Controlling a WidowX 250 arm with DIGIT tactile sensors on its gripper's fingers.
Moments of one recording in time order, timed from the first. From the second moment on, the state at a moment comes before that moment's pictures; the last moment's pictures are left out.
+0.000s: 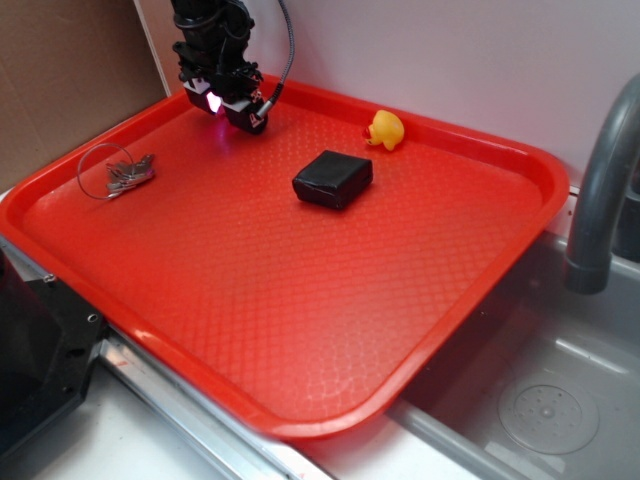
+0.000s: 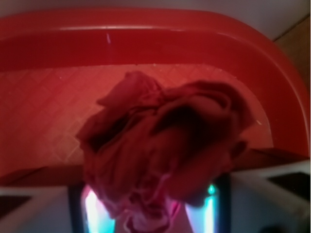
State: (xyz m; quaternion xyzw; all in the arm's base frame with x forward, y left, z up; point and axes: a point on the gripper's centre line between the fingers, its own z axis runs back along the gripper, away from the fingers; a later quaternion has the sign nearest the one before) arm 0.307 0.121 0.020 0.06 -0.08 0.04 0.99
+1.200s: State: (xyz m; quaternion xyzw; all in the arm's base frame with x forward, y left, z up) arm 0.255 0.055 0.149 0.01 -0.09 0.04 1.00
